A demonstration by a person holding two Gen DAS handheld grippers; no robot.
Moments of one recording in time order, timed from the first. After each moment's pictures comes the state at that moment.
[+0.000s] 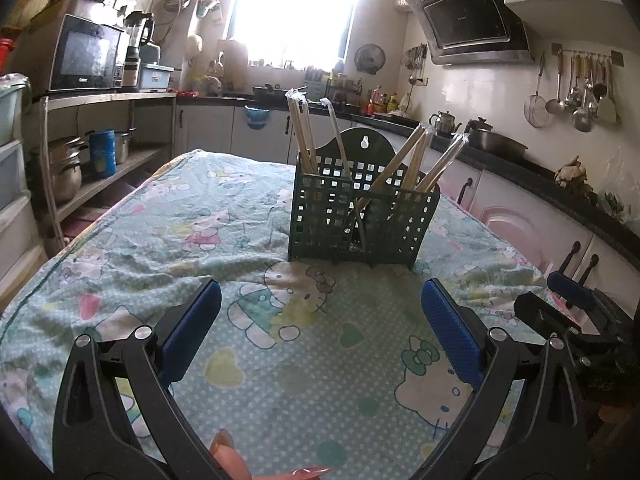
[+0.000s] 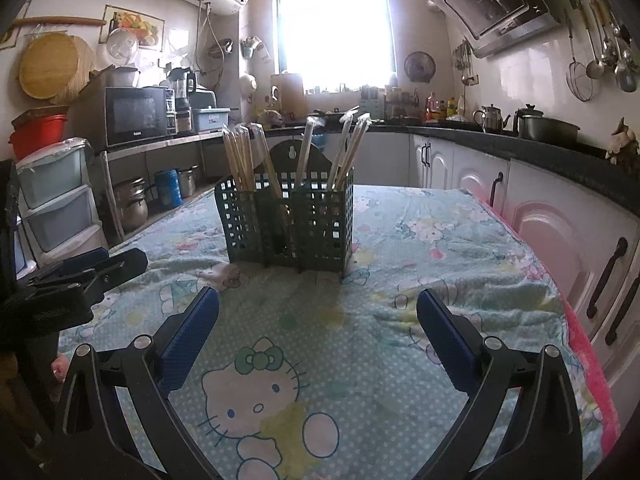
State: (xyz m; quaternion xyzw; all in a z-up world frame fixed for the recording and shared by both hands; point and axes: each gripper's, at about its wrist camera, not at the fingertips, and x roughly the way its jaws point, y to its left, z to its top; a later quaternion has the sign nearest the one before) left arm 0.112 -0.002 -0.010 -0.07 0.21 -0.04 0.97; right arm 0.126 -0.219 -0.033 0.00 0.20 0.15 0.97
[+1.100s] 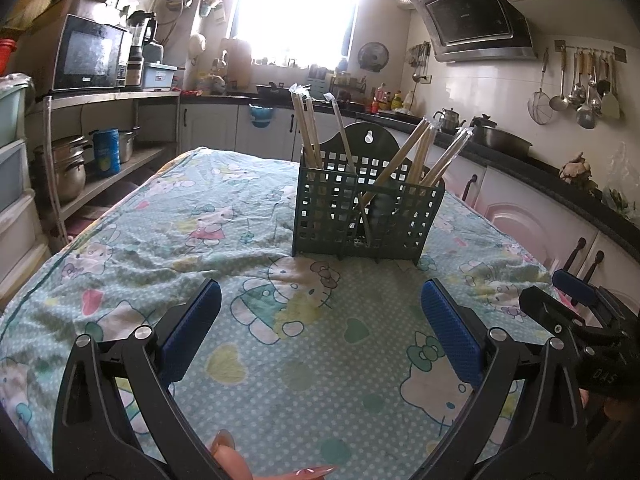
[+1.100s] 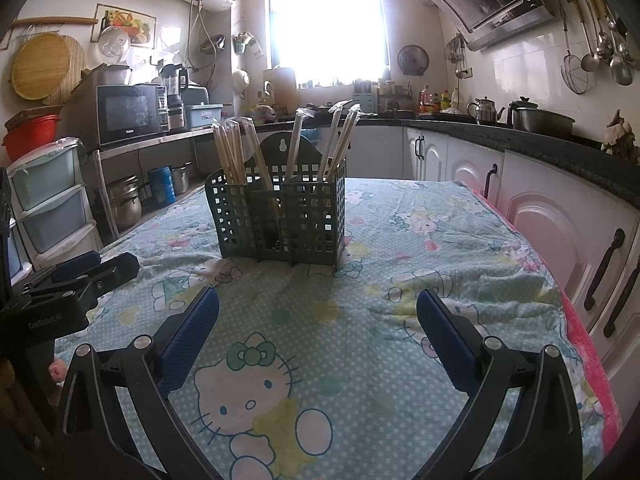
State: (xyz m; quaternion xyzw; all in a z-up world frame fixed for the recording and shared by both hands) left arm 0.112 -0.002 -0.015 -0.07 0.22 -0.03 0.97; right arm 0.129 -0.221 -0.038 0.00 0.20 0.14 0.97
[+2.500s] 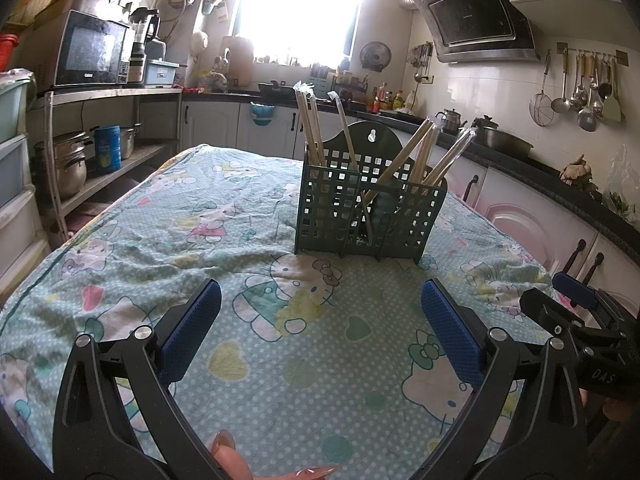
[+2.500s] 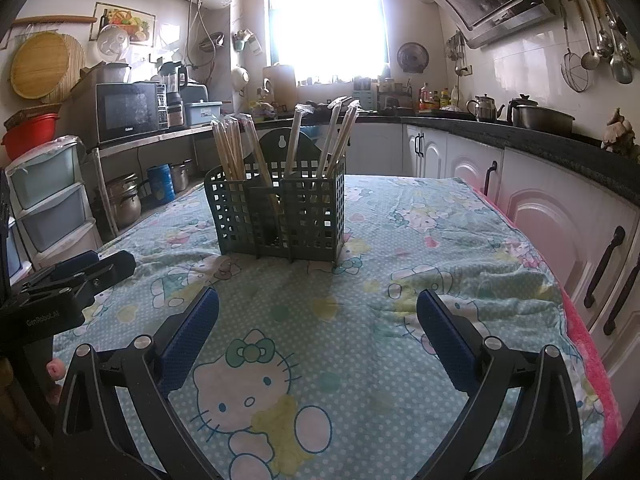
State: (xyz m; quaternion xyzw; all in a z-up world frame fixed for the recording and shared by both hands) left arm 0.111 -0.001 -0.015 -0.07 0.22 -0.04 0.97; right arm 0.129 -0.222 -0.041 0.00 0.21 0.14 0.97
